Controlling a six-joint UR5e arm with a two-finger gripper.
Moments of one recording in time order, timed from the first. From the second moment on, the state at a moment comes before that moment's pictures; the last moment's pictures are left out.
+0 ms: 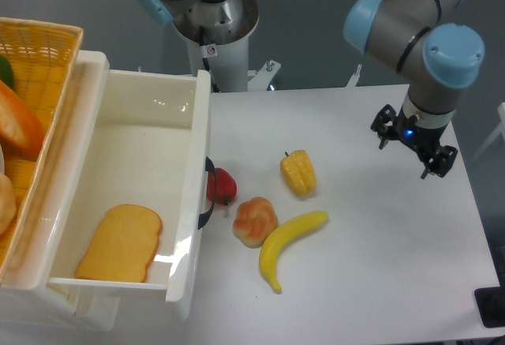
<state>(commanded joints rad) 2.82 -2.01 -1.44 -1.21 1.62 1.57</state>
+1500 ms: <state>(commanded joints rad) 2.65 -1.94 -1.64 -1.10 1.35 0.75</state>
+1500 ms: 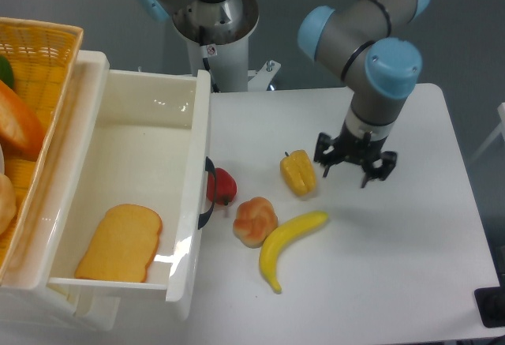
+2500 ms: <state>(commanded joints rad) 2.61 -1.85 -1.63 -1.43 0.97 0.67</state>
